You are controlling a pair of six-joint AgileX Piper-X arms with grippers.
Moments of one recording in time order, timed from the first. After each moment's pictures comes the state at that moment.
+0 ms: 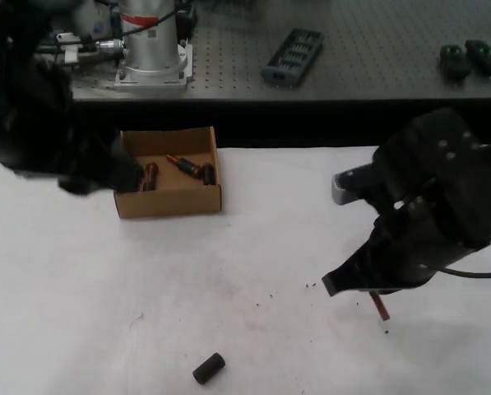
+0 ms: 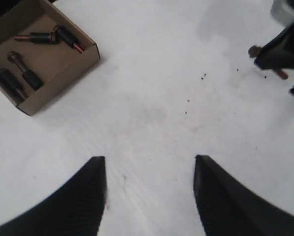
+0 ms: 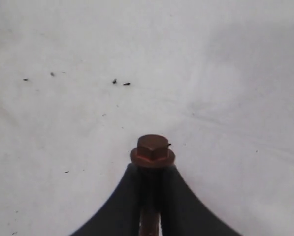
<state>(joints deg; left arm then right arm) -20.5 72.3 -69.1 56.4 15.7 13.5 35.4 85.9 -52.7 35.4 0.5 2.7</state>
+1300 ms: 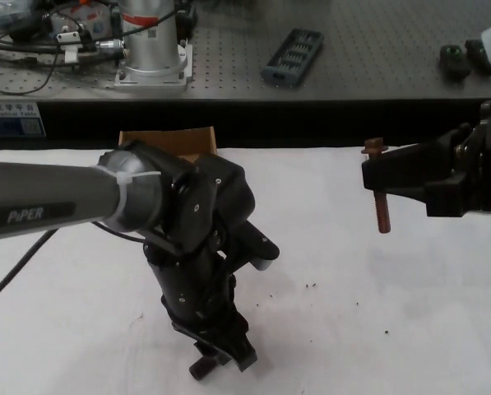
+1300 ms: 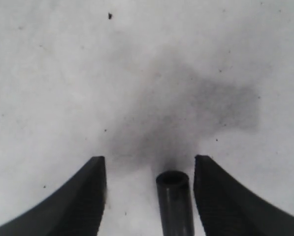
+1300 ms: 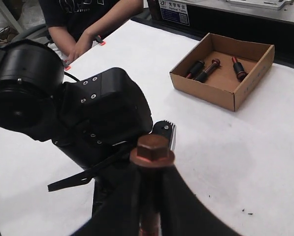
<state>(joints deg) -36.6 106.5 -68.8 49.6 6.6 16.6 30.2 59.3 -48.0 24.9 -28.2 3.2</state>
